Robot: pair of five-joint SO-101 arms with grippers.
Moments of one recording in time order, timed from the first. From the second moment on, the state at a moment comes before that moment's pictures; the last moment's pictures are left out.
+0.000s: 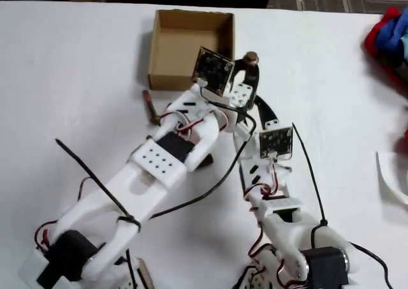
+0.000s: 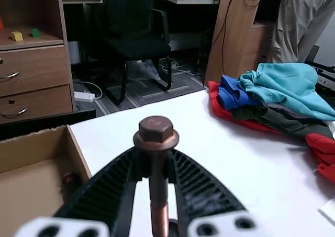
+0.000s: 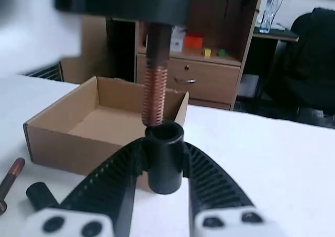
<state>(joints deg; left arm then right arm) 29.5 -15.2 34.6 -2.0 8.7 -12.2 -19.6 85.3 -55.5 6.2</state>
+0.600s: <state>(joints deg) 32.9 -15.6 34.7 -2.0 8.7 -12.1 -19.6 85.4 -55.7 6.2</state>
